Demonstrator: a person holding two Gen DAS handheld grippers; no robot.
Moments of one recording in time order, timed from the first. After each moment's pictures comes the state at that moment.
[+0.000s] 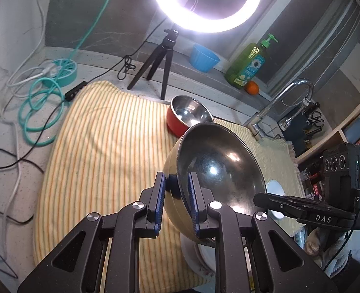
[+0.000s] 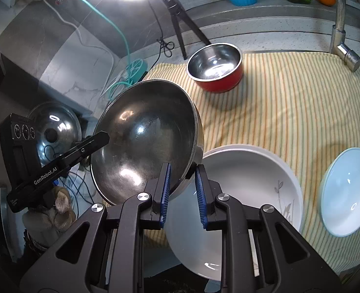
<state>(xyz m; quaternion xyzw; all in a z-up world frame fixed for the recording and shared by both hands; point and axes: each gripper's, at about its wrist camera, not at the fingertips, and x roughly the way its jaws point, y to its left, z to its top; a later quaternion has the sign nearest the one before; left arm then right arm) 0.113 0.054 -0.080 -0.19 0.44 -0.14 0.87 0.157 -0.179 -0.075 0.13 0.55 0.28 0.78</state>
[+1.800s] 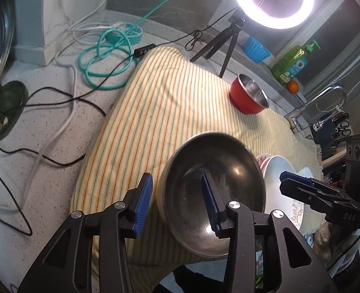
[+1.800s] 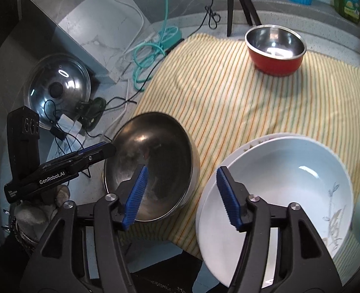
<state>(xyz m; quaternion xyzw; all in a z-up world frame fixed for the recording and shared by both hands) 0.056 0.117 -0.129 -0.22 0.48 -0.04 0.85 0.133 -0.100 -0.097 0.03 0.55 0.34 0.76</state>
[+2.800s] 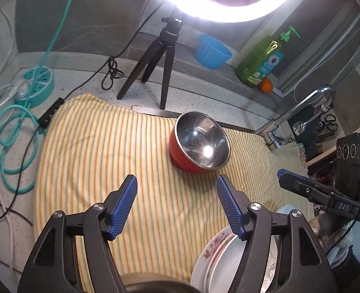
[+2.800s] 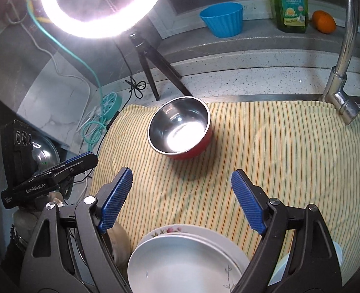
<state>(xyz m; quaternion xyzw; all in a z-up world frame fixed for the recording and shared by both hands) 0.230 0.044 -0.100 -0.17 0.49 -0.16 0.84 0.269 -0.201 -0.081 0.12 0.52 0.24 0.81</state>
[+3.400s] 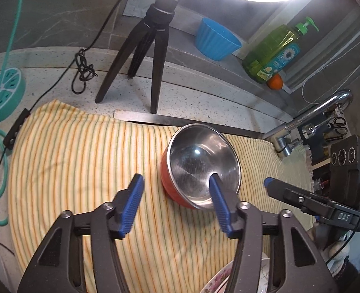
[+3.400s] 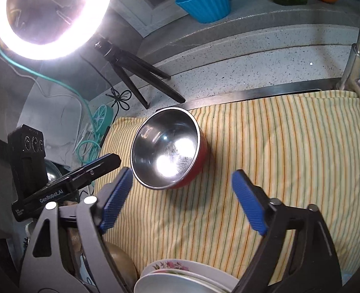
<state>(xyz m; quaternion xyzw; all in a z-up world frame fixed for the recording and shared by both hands) 0.298 0.017 -0.131 -0.17 0.52 -0.17 0.82 0.328 -0.202 -0.127 0.19 0.55 0.23 0.78</state>
